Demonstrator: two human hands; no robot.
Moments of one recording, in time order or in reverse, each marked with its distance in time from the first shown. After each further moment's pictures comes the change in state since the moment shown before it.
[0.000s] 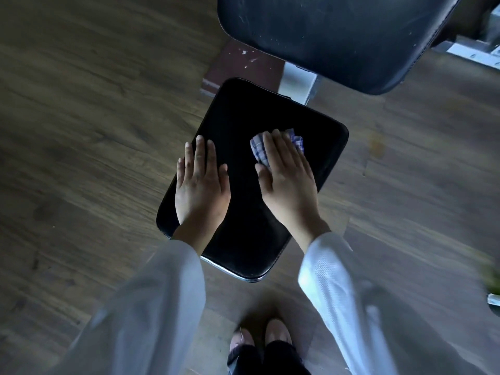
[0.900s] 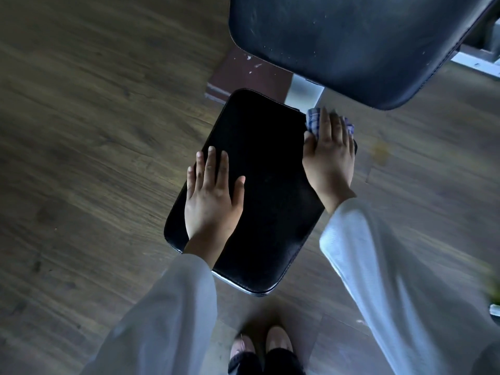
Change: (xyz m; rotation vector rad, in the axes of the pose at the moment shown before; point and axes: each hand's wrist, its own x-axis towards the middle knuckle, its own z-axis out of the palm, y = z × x) left_hand 0.001 -0.001 0.008 0.007 0.143 0.080; right_hand 0.060 0.051 -0.006 -0.092 -0.025 0.347
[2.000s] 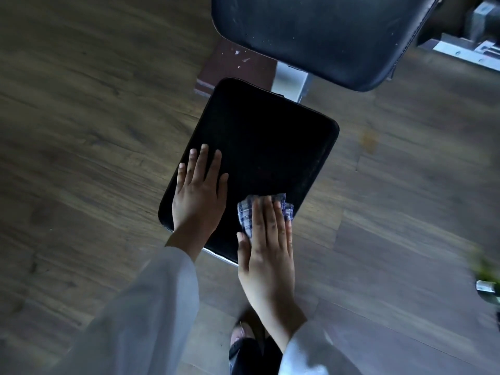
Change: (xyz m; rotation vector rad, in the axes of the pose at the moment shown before) left_hand -0.018 -0.011 -0.013 -0.049 -0.133 0.064; right_hand -0.203 -0.053 -0.019 0.101 -0.048 -0.118
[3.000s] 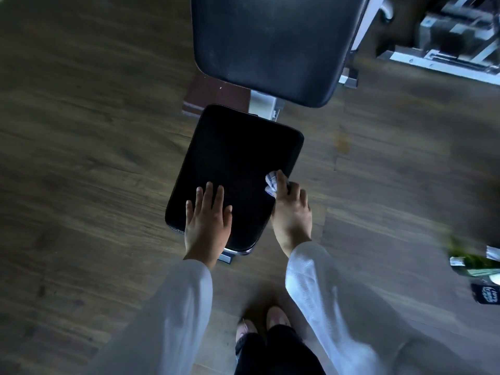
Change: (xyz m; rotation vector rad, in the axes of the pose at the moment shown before) left_hand -0.047 0.033 -0.034 0.007 -0.288 -0.033; right_hand 0.059 0.034 -0.053 -0.296 -0.046 0.207
